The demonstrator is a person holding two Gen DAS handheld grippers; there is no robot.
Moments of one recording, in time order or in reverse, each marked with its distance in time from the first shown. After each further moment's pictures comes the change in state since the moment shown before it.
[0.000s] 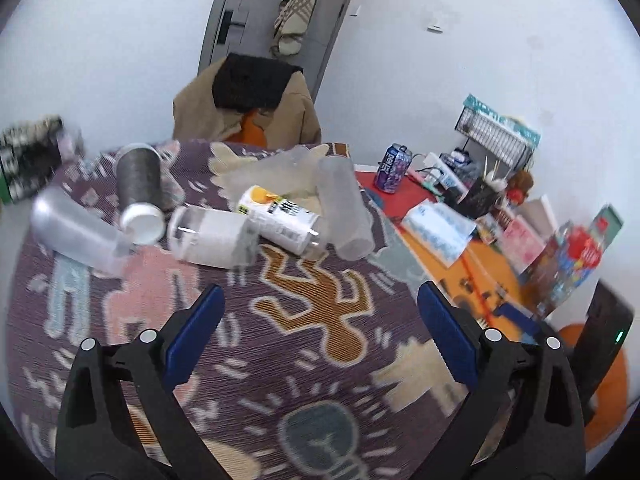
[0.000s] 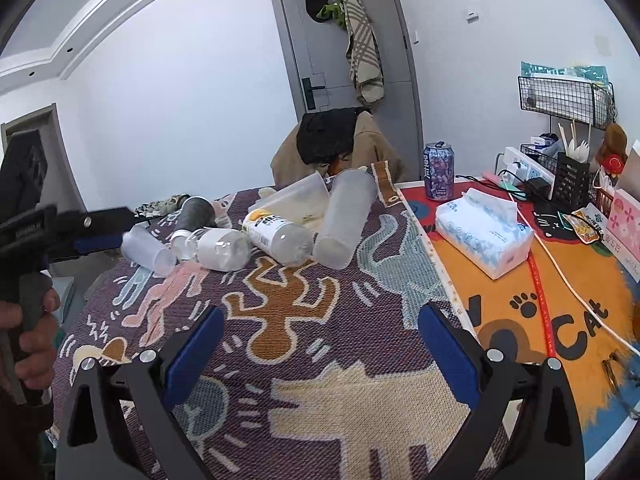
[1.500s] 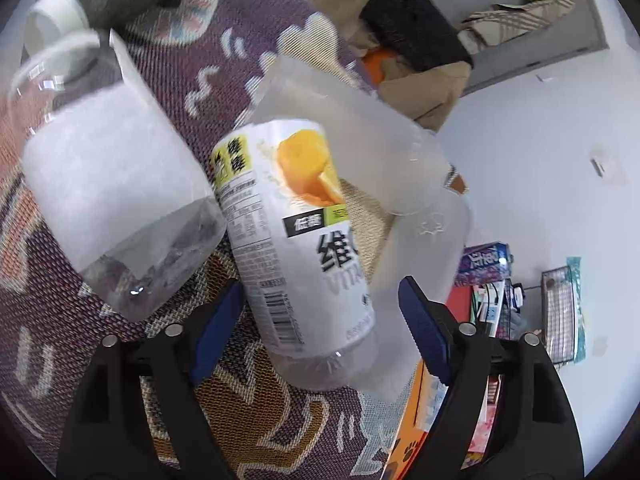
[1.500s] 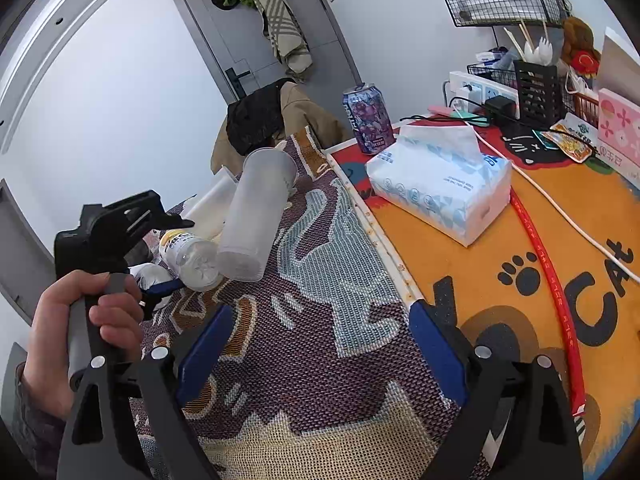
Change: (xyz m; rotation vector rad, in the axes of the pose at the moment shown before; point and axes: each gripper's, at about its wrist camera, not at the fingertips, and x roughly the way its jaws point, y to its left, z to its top) left arm 0.226 0.065 0.032 -0.815 0.147 0.065; right arm 0.081 -0.091 0.005 0.290 0.084 -0.068
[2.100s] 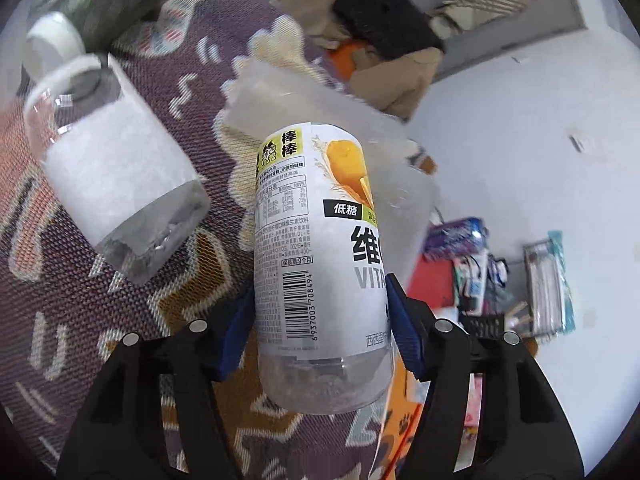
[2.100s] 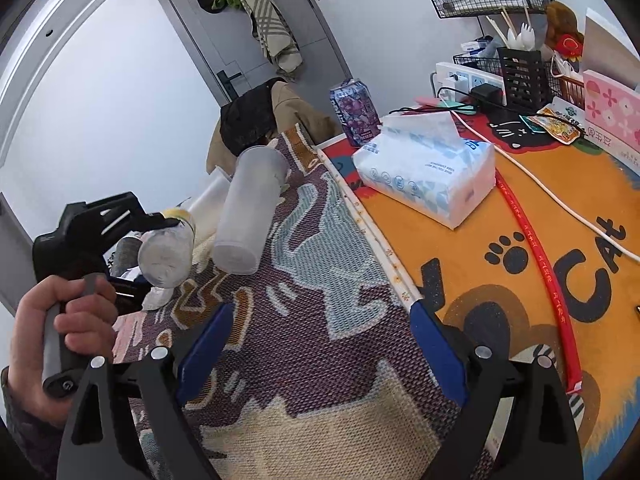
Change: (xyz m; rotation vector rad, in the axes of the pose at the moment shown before) left arm -0.036 -0.017 -0.015 0.114 0.022 -0.073; right arm -0.012 -0.006 -0.009 0.040 0.005 0.000
